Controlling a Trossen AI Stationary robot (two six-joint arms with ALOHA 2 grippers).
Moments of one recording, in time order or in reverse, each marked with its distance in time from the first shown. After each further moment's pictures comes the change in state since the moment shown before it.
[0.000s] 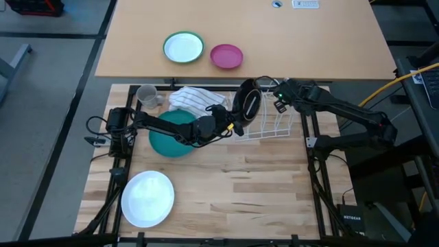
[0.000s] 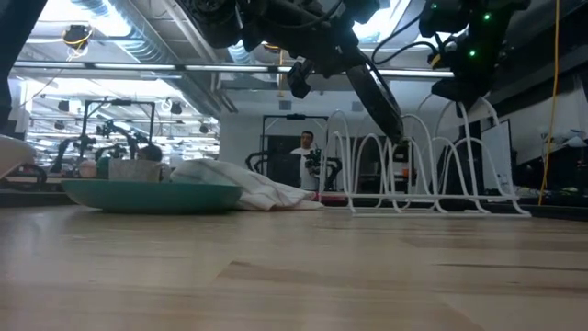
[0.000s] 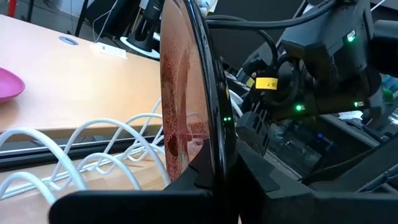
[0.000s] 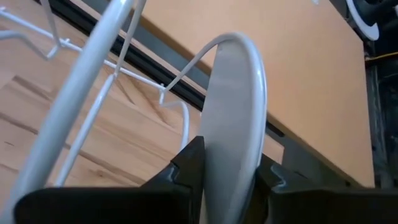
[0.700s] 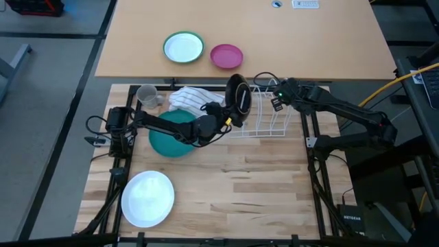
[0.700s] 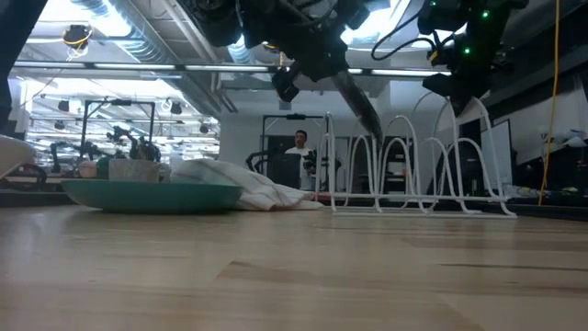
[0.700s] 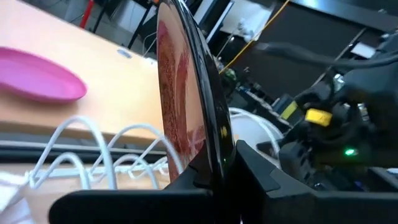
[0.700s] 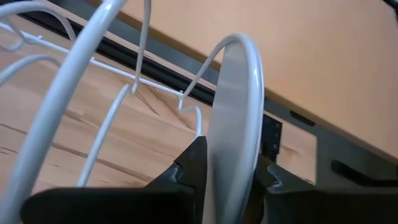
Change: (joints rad) left arm 0.017 -0.003 0.003 -0.037 -0.221 -0.118; right arm 0.000 0.002 0.000 0.030 -0.070 0.154
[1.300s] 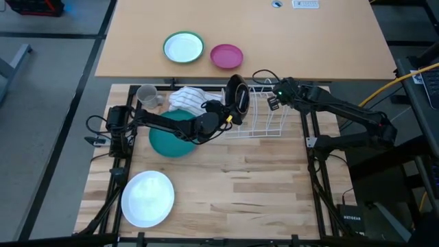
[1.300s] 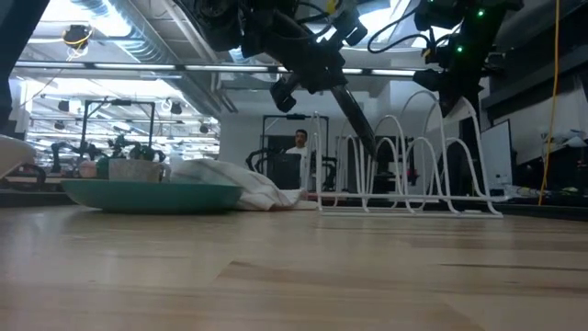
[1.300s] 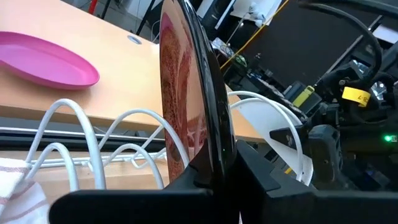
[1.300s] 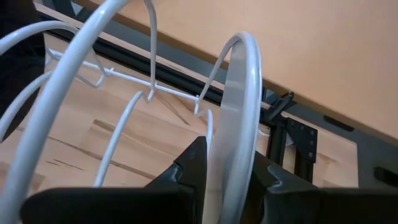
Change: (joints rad) left arm 0.033 0.001 -0.003 -0.099 0.041 -0.071; right arm 0.000 0.001 -0.003 0.090 -0.072 0.019
